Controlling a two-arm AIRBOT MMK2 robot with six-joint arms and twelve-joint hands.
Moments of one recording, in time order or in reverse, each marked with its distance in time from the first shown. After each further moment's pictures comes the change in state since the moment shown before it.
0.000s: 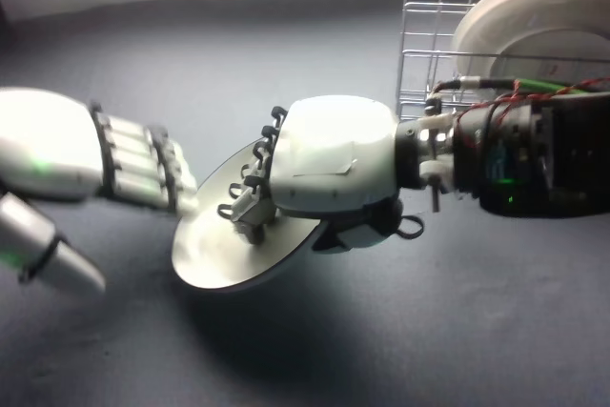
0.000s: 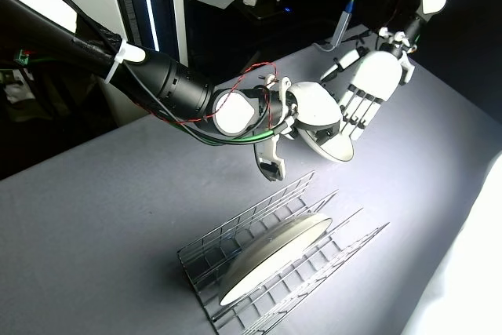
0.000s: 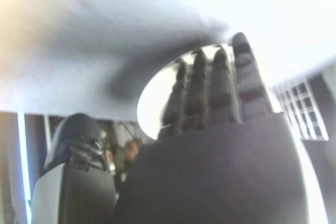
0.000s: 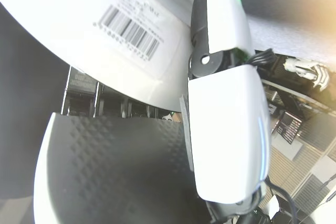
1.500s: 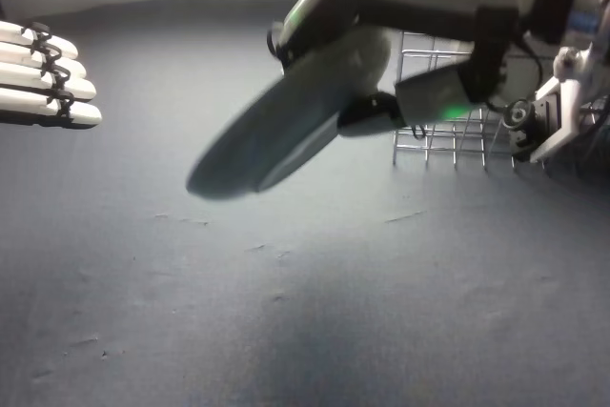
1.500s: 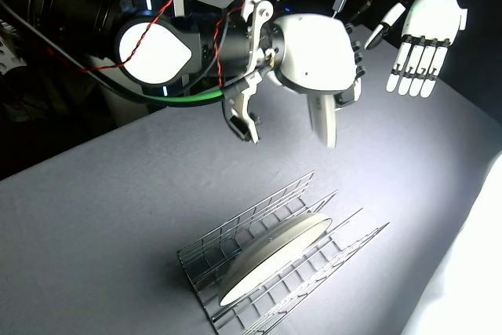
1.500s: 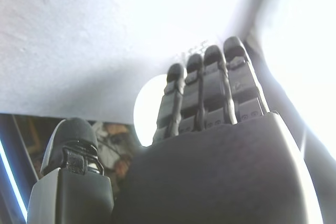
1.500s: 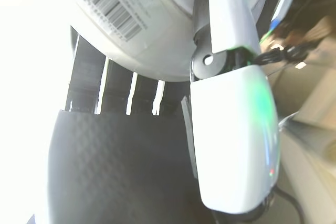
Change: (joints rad) left arm -0.128 0.232 -0.054 -0.001 -0.008 0.107; right arm 0.205 0.354 -0.329 0.585 -0.066 0.012
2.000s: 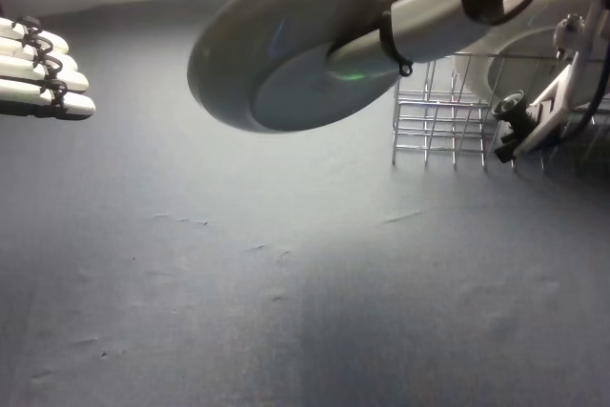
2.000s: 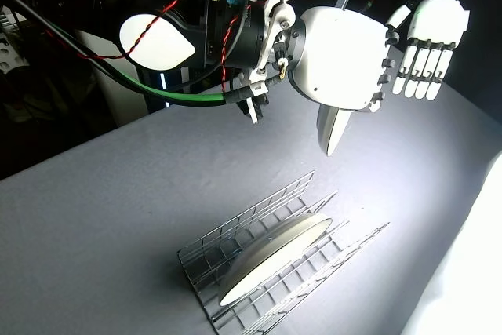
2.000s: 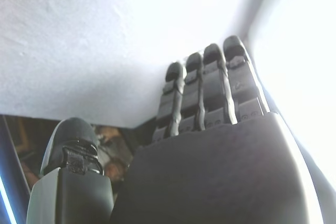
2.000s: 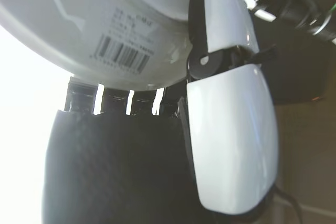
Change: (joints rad) left arm 0.002 -0.013 0.030 0.004 -0.003 -0.040; right arm 0.091 0.010 -0.007 0.392 -0.151 0.009
